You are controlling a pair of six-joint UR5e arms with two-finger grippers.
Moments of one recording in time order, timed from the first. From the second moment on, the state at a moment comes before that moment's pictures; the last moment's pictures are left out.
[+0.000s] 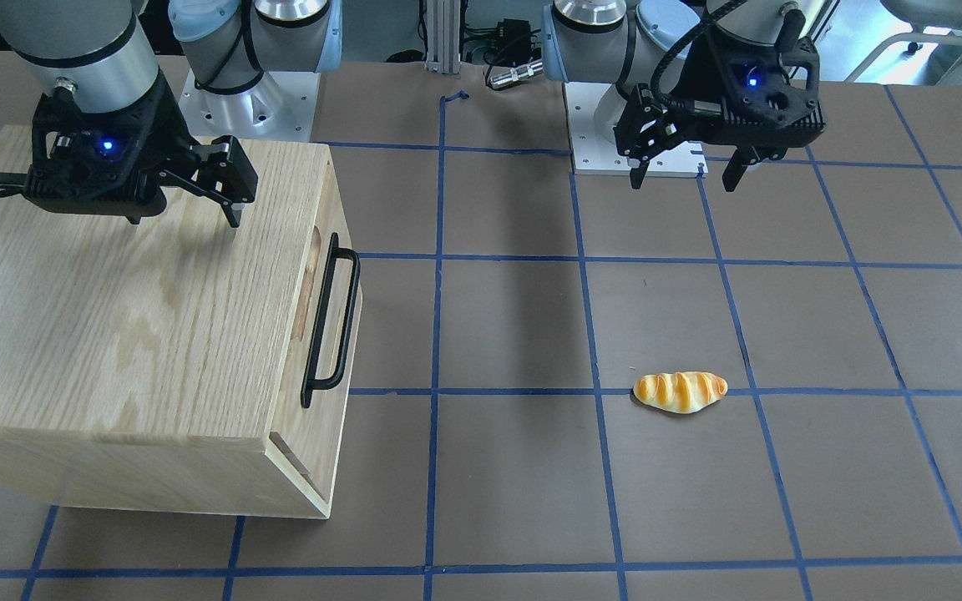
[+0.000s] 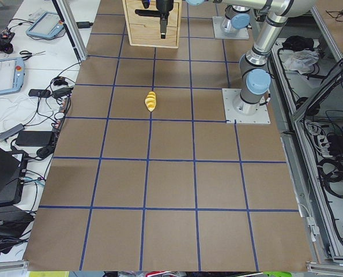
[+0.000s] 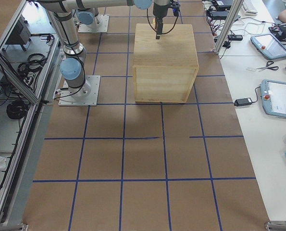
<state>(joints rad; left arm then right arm) -1.59 -1.54 -1.50 -1.64 1.60 0.01 1.60 -1.49 1.43 -1.47 -1.61 0.02</state>
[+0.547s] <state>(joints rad) -1.60 -1.60 -1.49 -1.57 1.48 -0.07 1.60 -1.49 1.43 -1.47 -1.61 0.02</state>
